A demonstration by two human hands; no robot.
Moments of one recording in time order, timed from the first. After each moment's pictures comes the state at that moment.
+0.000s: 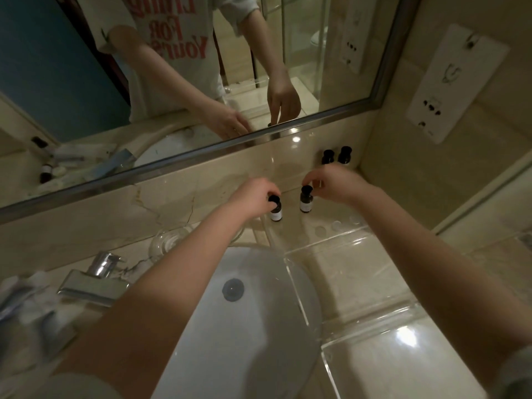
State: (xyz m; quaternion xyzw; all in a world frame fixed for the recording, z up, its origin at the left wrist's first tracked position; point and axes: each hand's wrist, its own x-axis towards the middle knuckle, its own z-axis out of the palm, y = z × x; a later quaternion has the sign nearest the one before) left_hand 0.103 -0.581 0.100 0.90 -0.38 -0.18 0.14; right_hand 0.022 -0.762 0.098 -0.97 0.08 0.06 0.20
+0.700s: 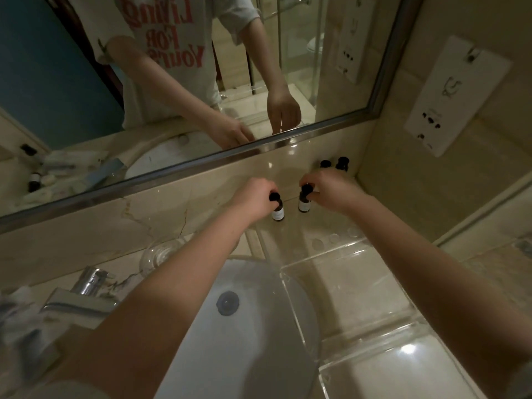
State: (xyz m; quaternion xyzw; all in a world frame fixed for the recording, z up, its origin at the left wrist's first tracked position) left_hand 0.121 -0.608 0.094 0.92 -0.35 -0.13 0.13; right_hand 0.036 -0.770 0.097 -0.98 0.08 0.03 0.15
